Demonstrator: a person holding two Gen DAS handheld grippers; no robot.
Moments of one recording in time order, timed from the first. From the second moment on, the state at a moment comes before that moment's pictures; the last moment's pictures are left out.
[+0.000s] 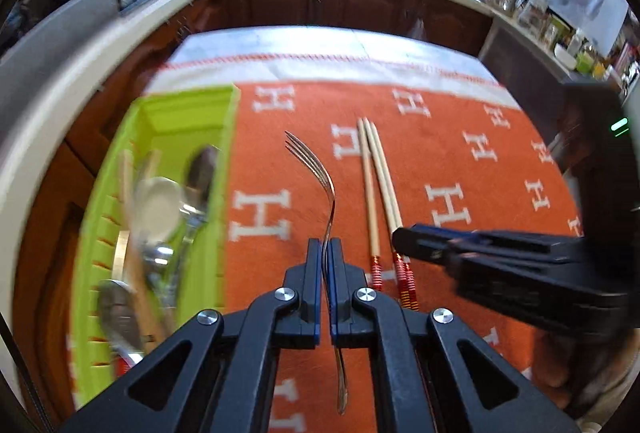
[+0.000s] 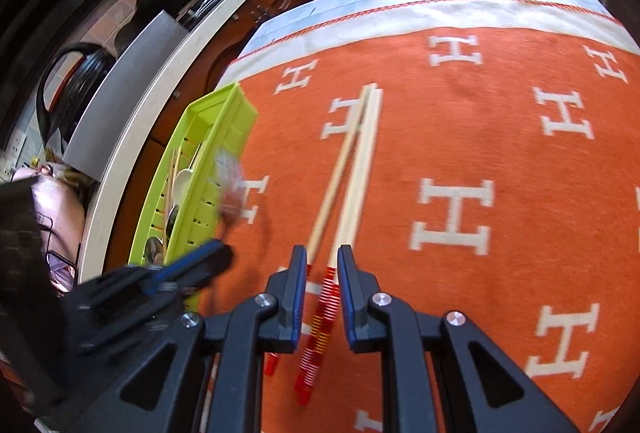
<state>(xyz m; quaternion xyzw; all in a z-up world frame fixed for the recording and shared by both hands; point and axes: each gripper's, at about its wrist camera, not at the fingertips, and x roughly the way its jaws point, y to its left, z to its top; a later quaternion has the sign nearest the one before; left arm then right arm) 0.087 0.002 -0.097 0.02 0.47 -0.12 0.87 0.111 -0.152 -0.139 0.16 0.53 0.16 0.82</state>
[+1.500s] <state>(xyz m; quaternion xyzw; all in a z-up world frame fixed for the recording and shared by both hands) 0.066 0.164 -0.062 -0.05 0.42 0.04 0.91 0.109 -0.041 -0.070 0.19 0.50 0.20 0.82</state>
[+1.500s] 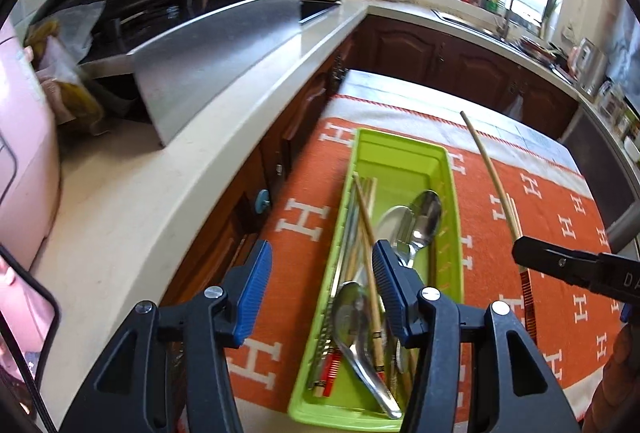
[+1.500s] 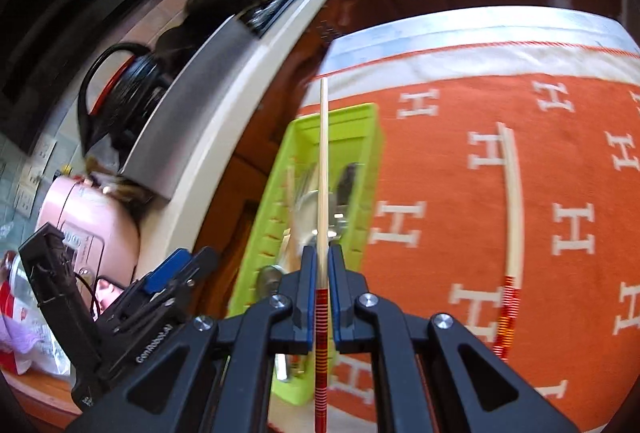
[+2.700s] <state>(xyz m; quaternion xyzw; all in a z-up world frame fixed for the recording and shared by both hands) 0.030 0.139 -0.034 -0.04 0.39 0.01 0.92 0.075 -0.082 -0.066 0.13 0.50 0.10 0.85</state>
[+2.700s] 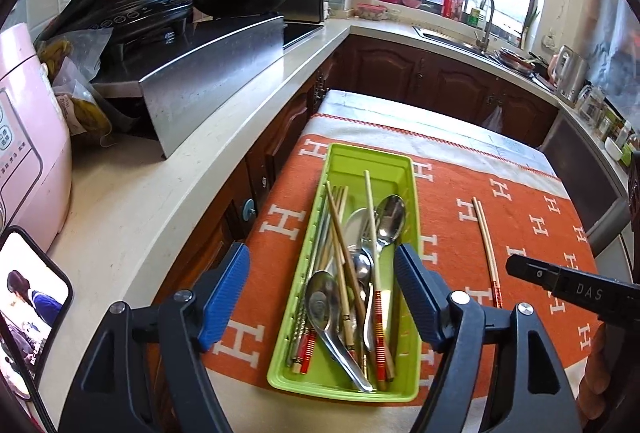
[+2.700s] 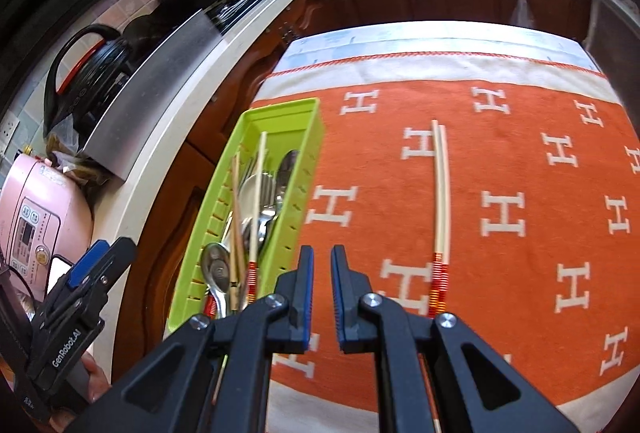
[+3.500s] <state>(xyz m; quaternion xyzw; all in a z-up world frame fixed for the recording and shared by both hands) 0.041 0.033 -0.066 0.03 0.43 -0.12 0.89 0.085 -0.156 -0.117 0.13 0.53 0.06 0.84</state>
